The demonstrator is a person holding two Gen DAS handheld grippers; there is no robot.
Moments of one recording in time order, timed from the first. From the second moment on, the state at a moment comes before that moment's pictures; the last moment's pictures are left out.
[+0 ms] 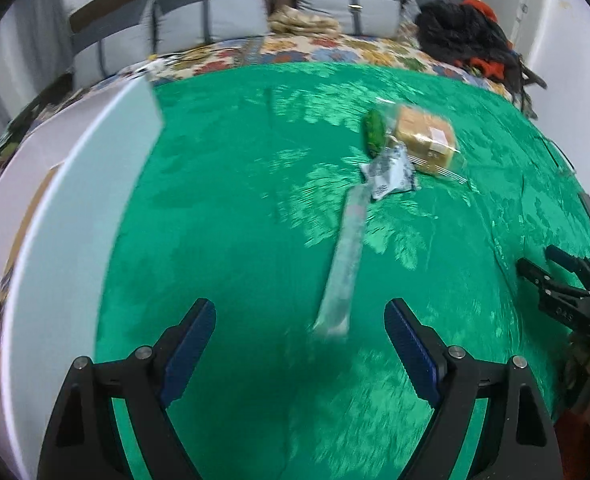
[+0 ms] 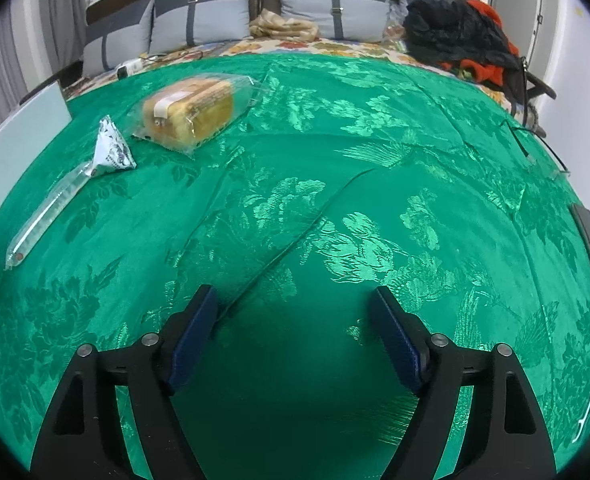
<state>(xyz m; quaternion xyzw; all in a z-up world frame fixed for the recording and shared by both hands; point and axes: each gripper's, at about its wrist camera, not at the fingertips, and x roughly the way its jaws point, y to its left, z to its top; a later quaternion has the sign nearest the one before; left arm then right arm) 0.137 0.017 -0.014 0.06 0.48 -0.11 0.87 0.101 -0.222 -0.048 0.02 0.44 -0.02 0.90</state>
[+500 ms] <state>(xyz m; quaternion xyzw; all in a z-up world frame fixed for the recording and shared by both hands) 0.201 -0.018 -0.067 0.07 0.52 -0.12 0.84 0.101 -0.222 -0.048 0.02 0.44 -0.02 0.90</state>
